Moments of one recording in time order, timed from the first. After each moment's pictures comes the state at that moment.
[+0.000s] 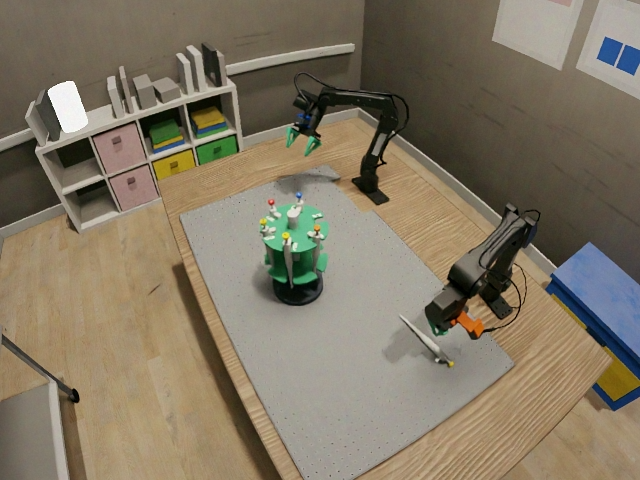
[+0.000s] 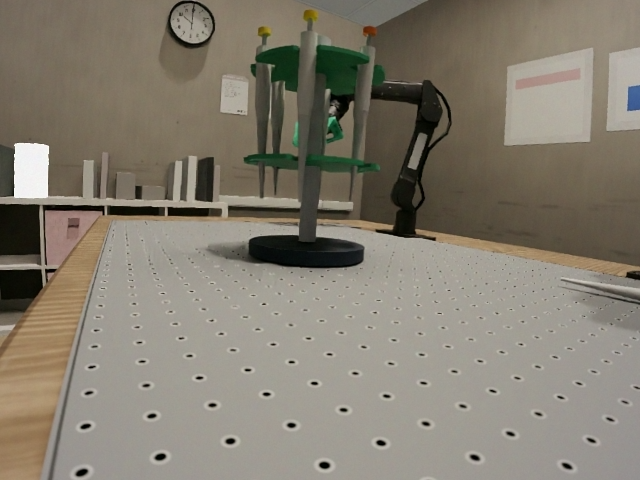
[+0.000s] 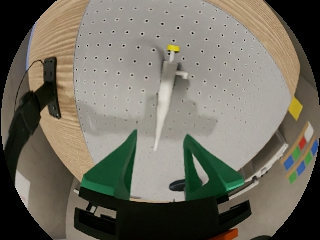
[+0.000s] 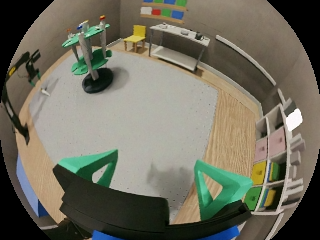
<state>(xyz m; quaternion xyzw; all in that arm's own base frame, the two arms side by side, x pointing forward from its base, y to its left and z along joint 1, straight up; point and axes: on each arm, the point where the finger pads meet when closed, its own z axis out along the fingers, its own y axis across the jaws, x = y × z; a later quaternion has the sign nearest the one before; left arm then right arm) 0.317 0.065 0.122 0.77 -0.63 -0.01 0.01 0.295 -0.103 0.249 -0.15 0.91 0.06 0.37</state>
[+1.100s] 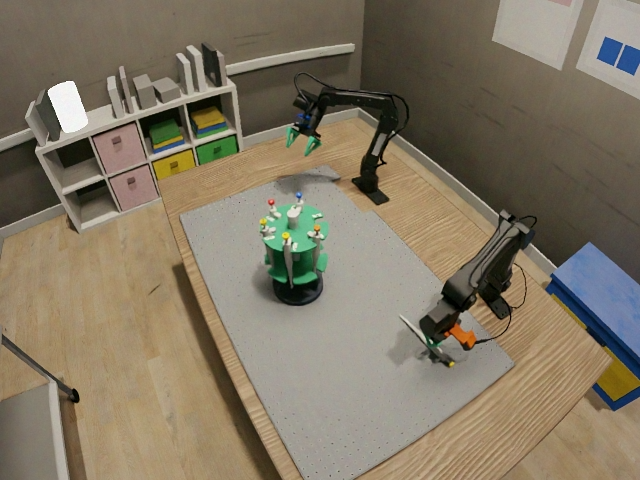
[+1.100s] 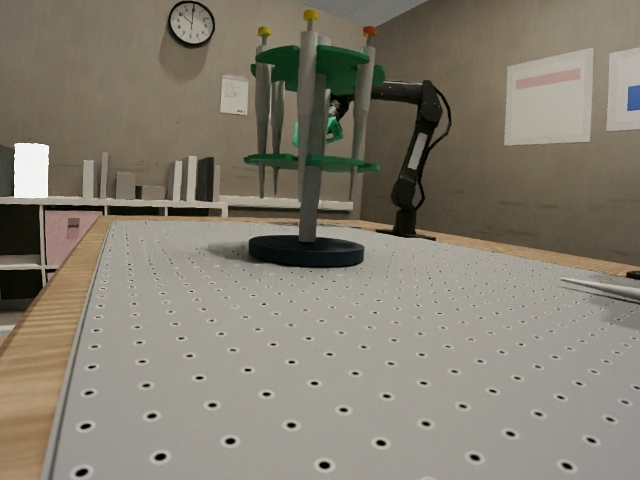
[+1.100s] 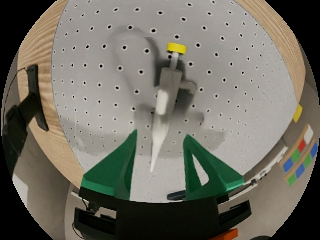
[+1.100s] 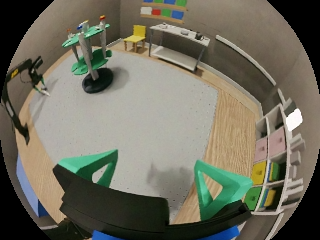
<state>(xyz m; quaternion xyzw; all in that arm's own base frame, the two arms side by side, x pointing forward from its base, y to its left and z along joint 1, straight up) 0.320 0.066 0.061 0.78 -0.63 0.00 0.00 0.295 -0.103 0.249 -0.15 0.91 0.06 0.37</state>
